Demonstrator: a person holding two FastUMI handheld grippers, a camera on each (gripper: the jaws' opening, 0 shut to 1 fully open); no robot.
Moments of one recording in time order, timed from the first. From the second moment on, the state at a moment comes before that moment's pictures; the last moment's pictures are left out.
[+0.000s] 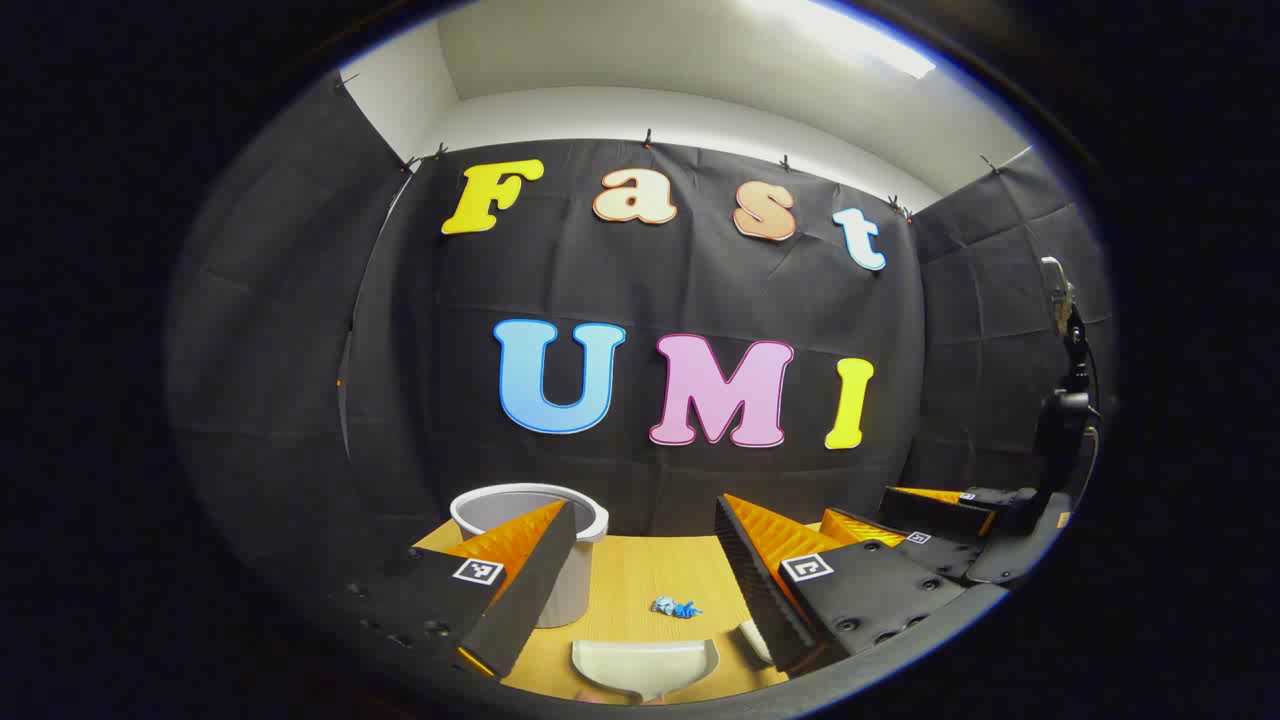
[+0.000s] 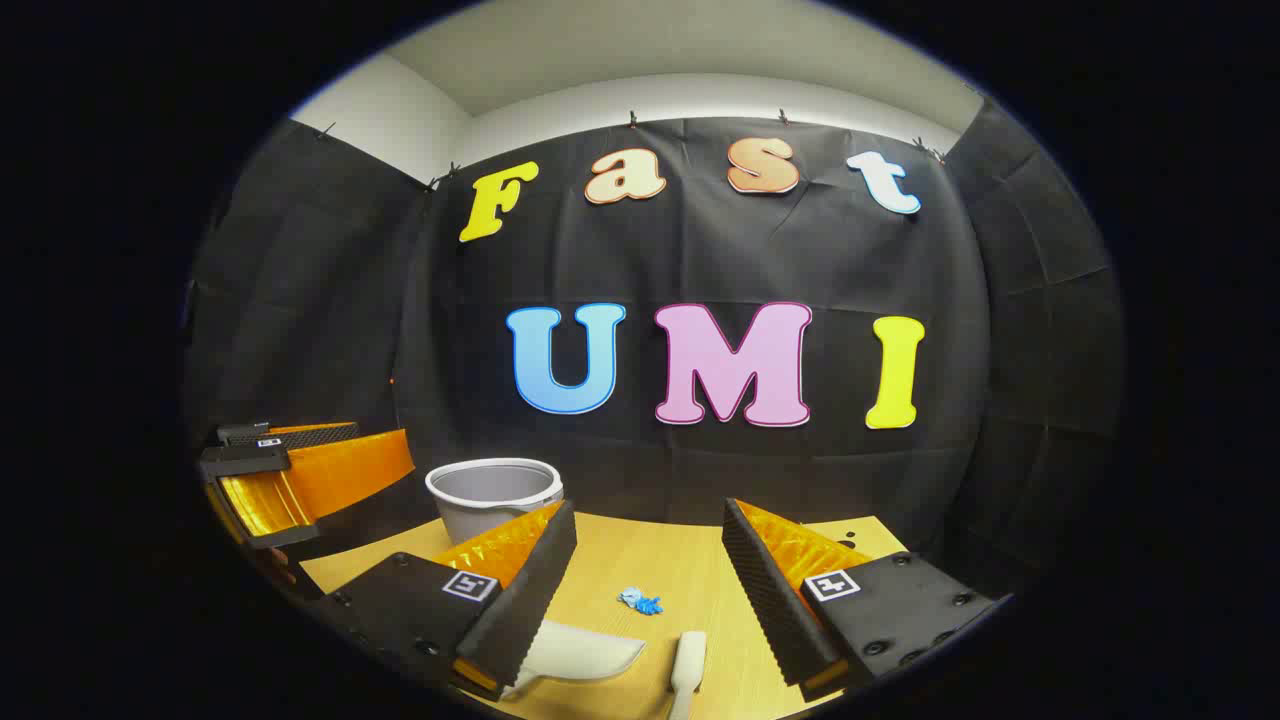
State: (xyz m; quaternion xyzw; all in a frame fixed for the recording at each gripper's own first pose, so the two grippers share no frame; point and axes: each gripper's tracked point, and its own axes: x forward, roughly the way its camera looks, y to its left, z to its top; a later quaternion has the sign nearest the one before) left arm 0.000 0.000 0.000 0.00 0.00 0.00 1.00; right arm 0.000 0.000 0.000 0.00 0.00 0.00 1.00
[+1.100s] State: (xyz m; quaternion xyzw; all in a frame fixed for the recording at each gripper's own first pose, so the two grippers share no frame) left arm -0.003 -0.017 -0.029 -0.02 0.03 0.00 1.00; right arm -0.043 -0.026 0.023 -0.03 -0.03 -0.03 1.00
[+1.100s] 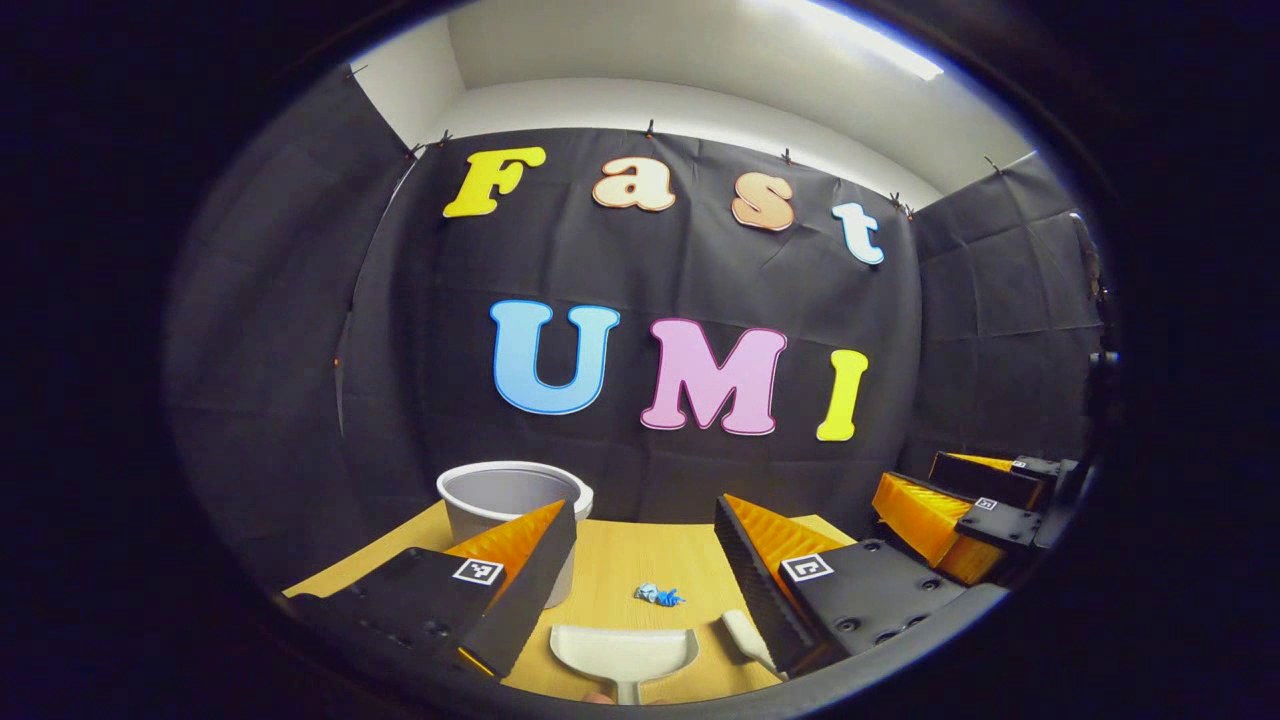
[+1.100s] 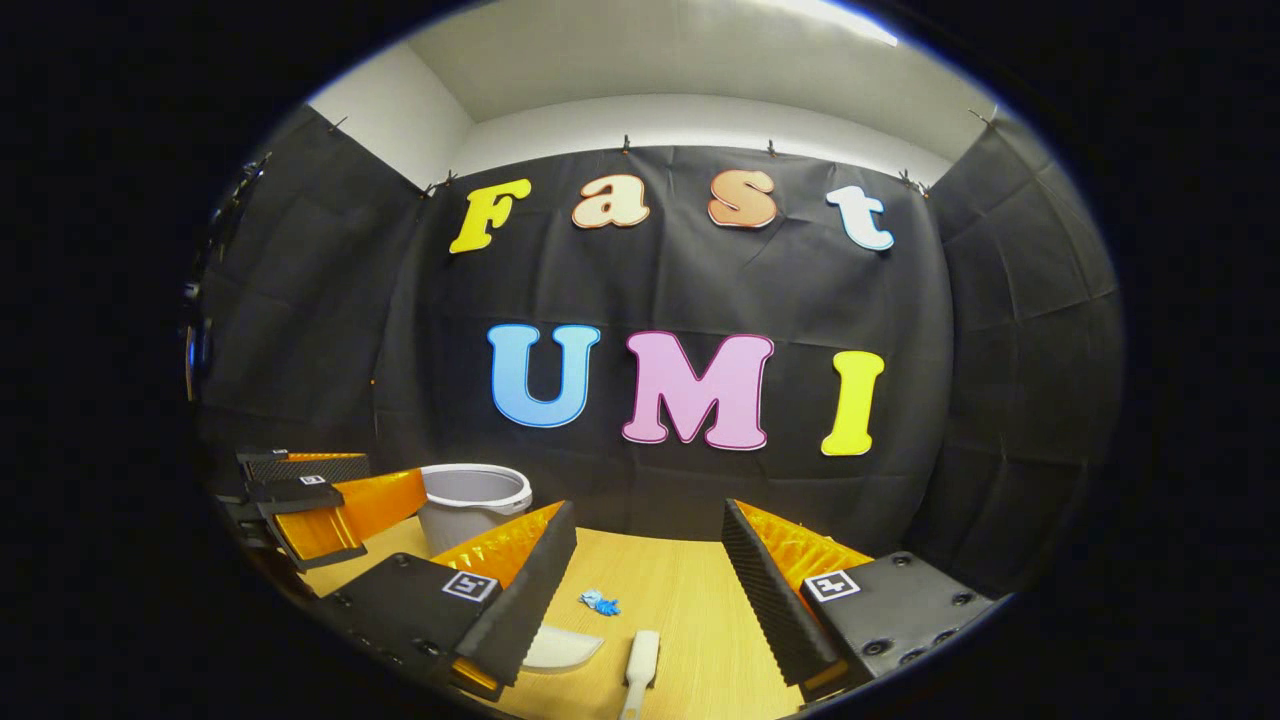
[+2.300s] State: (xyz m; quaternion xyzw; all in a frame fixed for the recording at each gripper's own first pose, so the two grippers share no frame) left arm 0.012 -0.046 -0.237 -0.04 0.40 -0.01 0.92; right arm 0.048 -0.105 -0.045 0.00 0.02 0.04 1.00
